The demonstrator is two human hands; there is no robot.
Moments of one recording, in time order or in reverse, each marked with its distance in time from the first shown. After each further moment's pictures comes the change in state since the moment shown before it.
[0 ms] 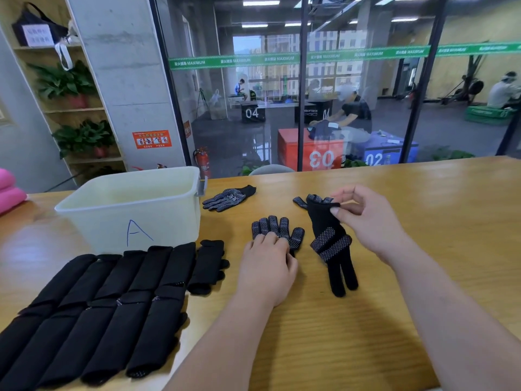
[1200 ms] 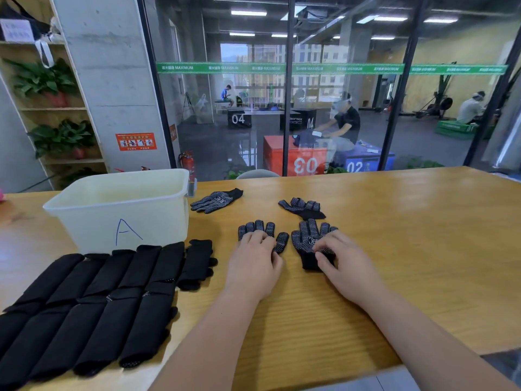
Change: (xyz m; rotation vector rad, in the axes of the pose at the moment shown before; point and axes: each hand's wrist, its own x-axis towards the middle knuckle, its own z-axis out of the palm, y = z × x) left_hand -0.003 0.001 -0.004 -0.039 0.002 0.012; right_hand -0.065 0.058 0.004 -0.656 -0.089 -0.153
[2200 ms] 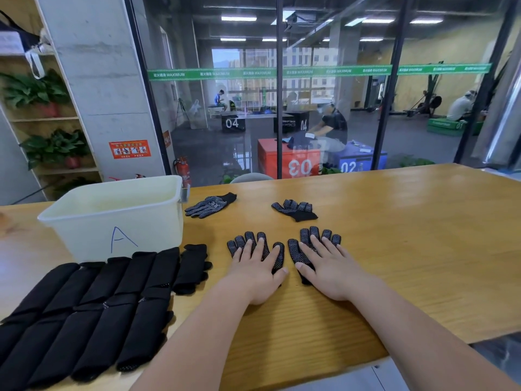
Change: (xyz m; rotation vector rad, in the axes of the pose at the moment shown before) left_hand 0.008 0.005 -0.002 0.149 -0.604 0.015; right_hand 0.011 -0.006 0.010 -0.465 -0.538 0.180
